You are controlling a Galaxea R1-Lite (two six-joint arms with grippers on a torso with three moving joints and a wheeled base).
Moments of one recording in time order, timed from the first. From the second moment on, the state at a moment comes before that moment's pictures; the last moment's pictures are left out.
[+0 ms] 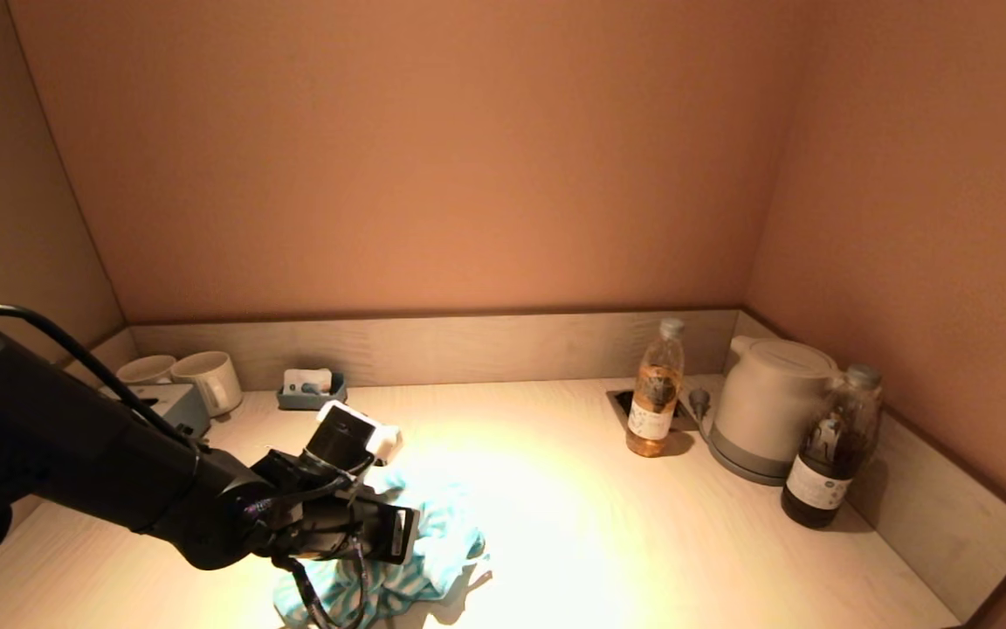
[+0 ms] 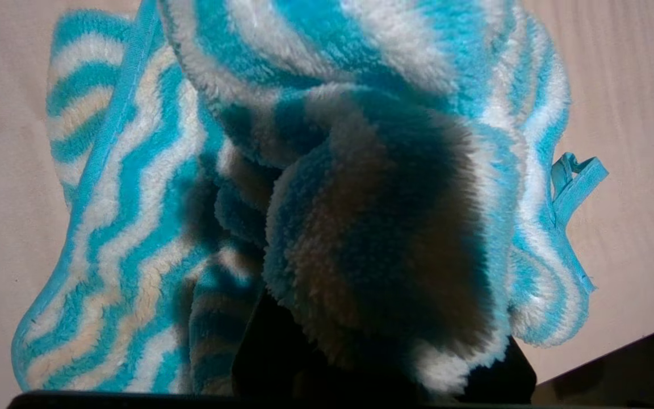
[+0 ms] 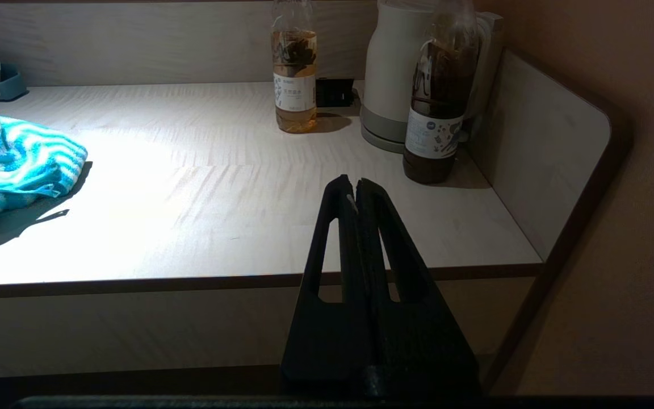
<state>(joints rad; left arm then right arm) -0.60 2.11 -0.98 -0.22 0.02 -0.36 0.01 0.00 0.00 0.00 0.00 0.00</state>
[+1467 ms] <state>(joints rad) -0.74 2.28 -1.16 -0.11 0.17 -0.37 0.01 0.00 0.00 0.00 0.00 0.00</state>
